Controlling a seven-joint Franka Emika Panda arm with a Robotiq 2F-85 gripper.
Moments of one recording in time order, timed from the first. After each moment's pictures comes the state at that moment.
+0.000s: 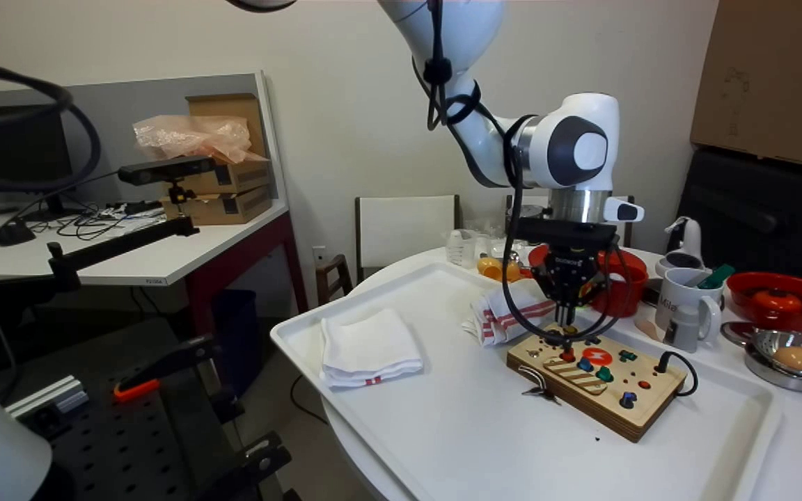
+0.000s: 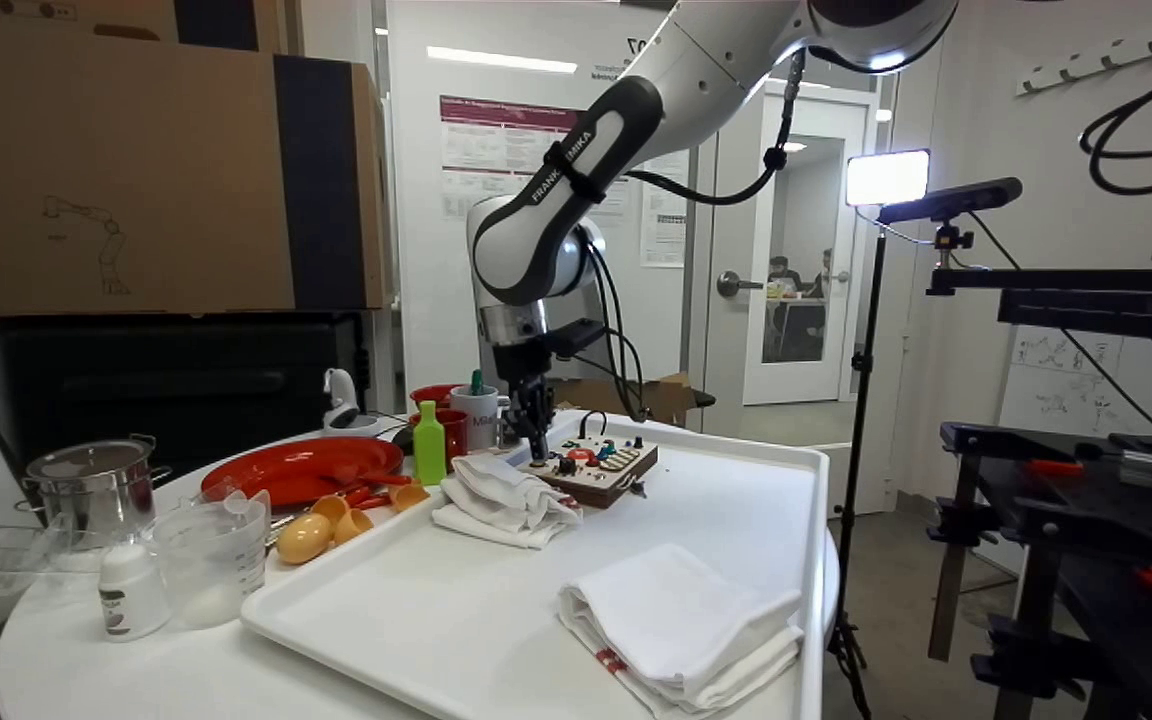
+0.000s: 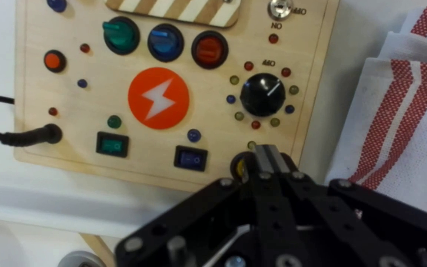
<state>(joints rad) -0.12 1.13 -0.06 -1.21 -0.09 2.22 -0.17</state>
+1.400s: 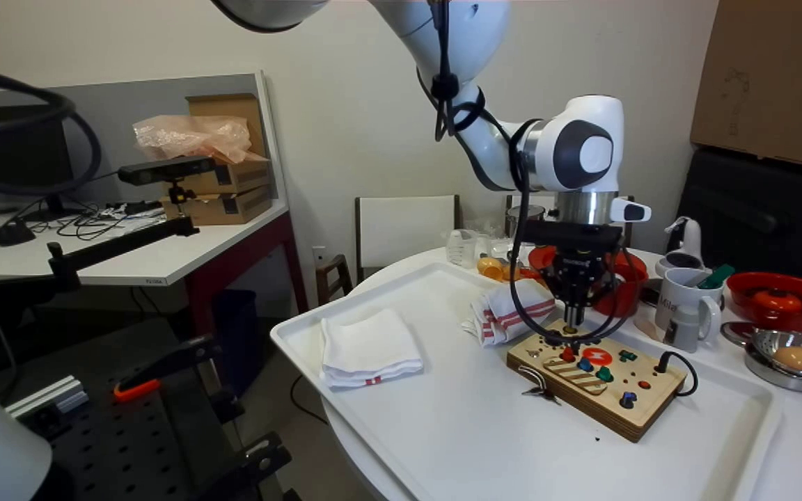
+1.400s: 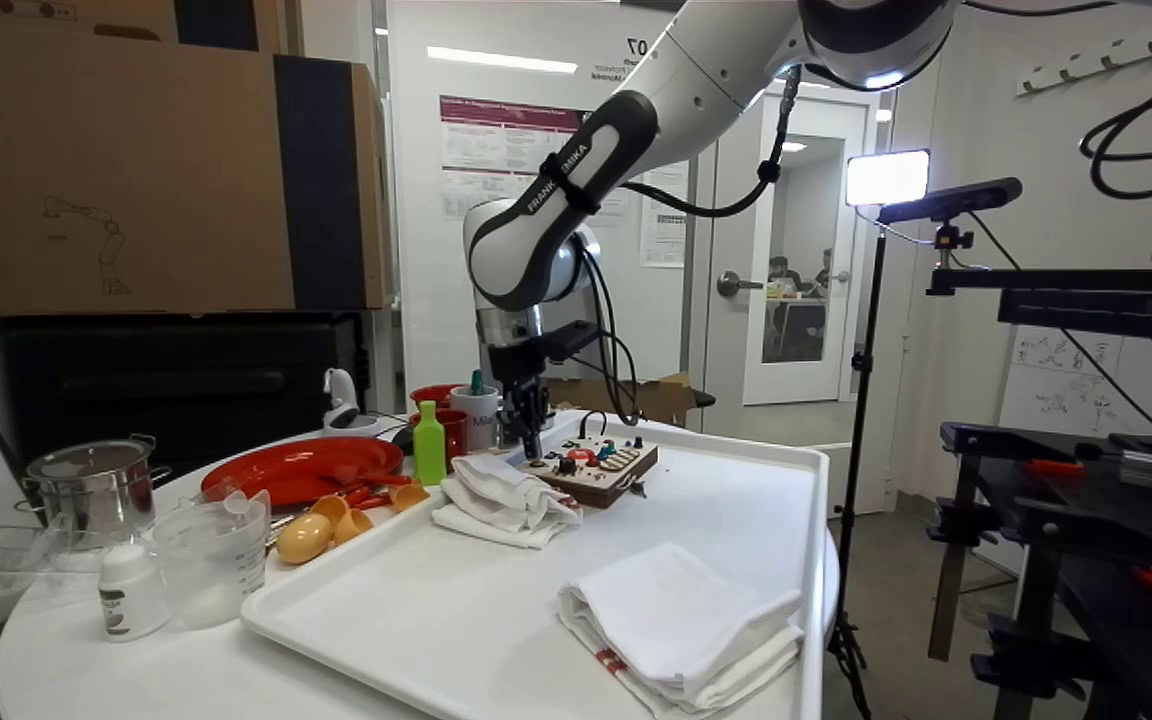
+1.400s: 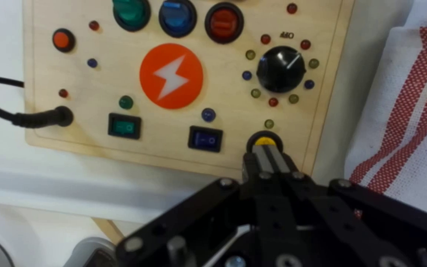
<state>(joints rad) -0.12 1.18 -0.07 -1.13 -0.09 2.22 -0.15</state>
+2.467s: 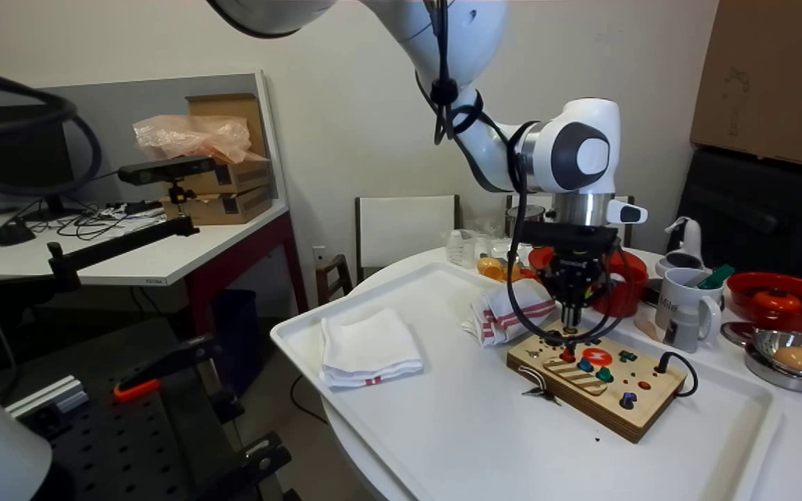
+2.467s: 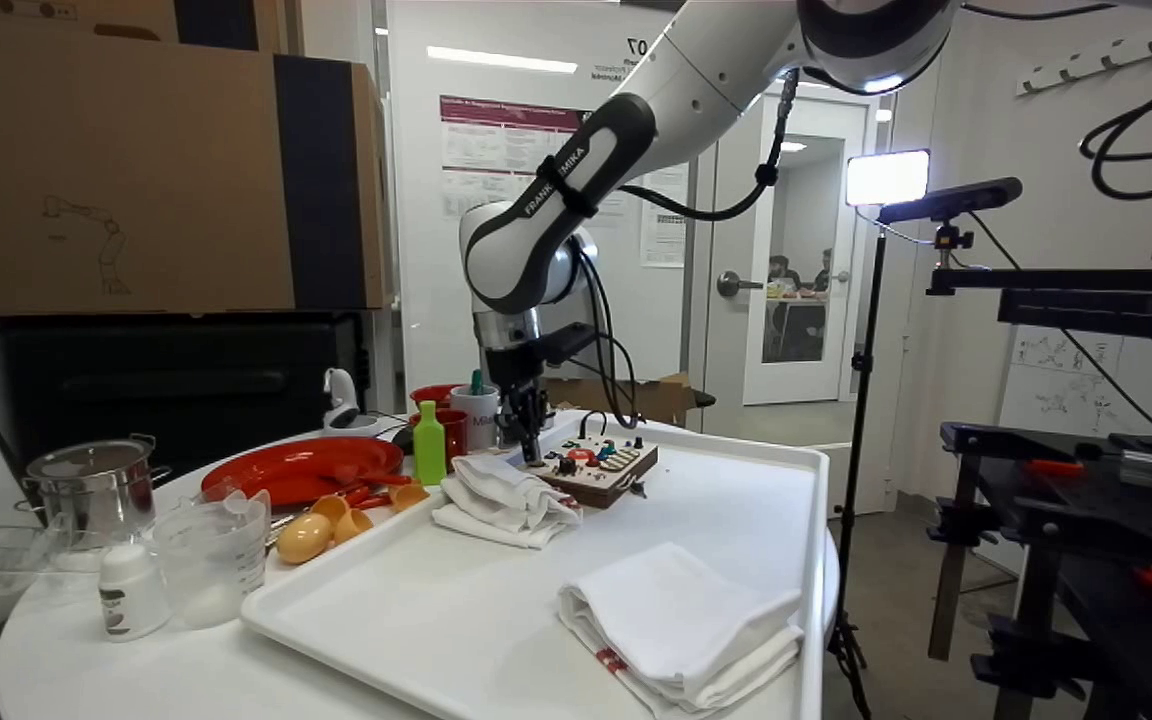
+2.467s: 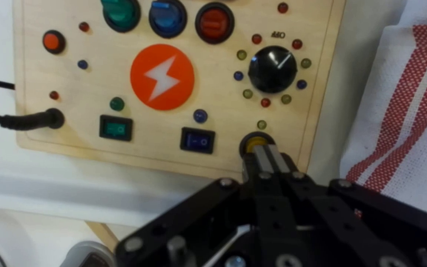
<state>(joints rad) -0.11 1.20 -0.07 -1.12 -0.09 2.21 -0.14</state>
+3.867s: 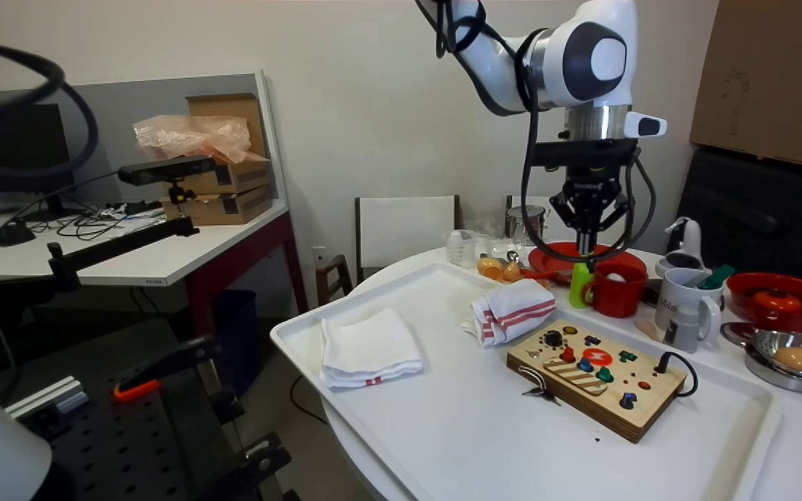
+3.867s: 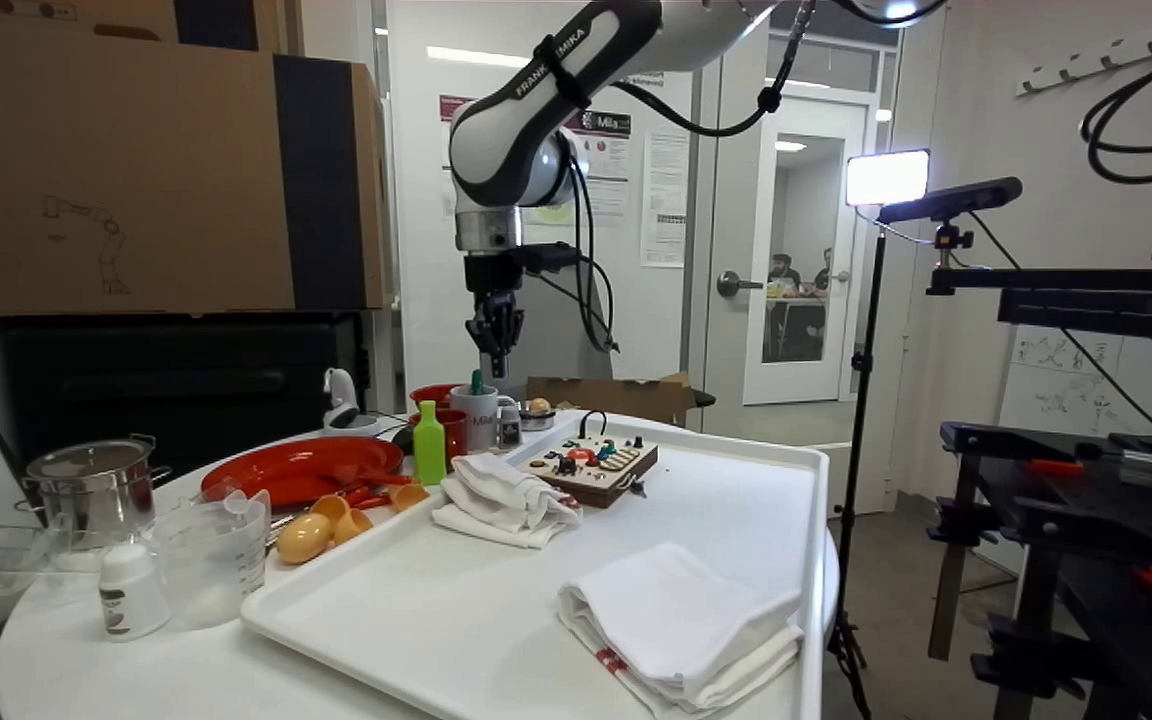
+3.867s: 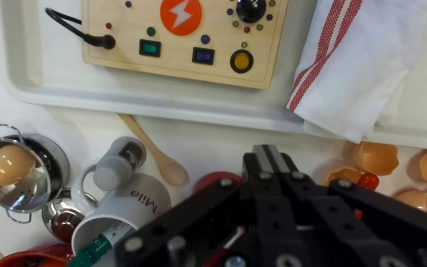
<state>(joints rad) -0.12 1.00 -0.04 -1.17 -0.08 2.17 -0.16</state>
